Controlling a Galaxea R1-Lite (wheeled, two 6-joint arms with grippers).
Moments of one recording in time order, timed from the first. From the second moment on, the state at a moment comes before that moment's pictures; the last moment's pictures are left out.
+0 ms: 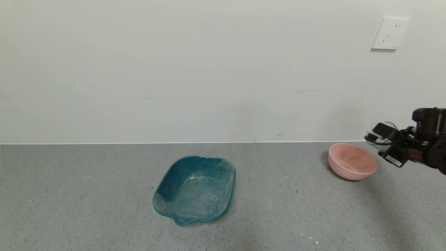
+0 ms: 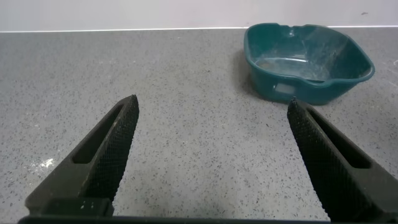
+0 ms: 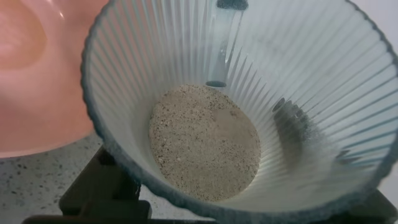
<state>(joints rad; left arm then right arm) 0.00 0.00 0.00 0.00 0.00 0.00 -0.20 1.97 -1.04 -0.51 -0.19 -1.03</state>
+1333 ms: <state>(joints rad) 0.00 0.00 0.00 0.00 0.00 0.00 -0.16 2.05 -1.05 -0.64 -0.29 -1.44</state>
